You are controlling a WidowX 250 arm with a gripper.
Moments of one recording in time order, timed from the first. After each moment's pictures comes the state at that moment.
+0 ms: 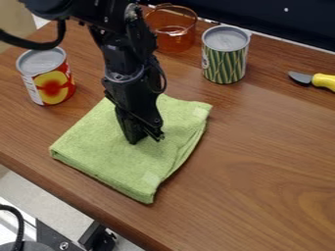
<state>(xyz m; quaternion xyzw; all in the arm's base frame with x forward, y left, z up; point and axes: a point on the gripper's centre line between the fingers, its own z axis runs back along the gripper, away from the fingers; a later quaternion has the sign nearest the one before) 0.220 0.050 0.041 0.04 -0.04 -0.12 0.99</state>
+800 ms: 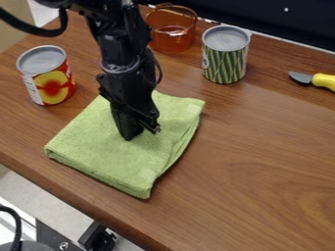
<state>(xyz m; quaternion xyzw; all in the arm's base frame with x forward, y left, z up) 0.231 0.054 0.046 0.03 -0.02 -0.09 0.99</state>
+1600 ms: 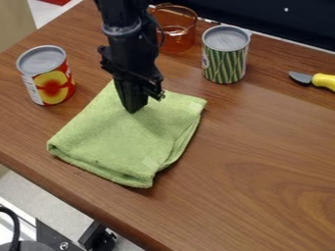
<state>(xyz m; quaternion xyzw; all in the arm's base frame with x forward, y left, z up) 0.251 0.051 0.078 -0.01 -0.02 -0.09 1.00</state>
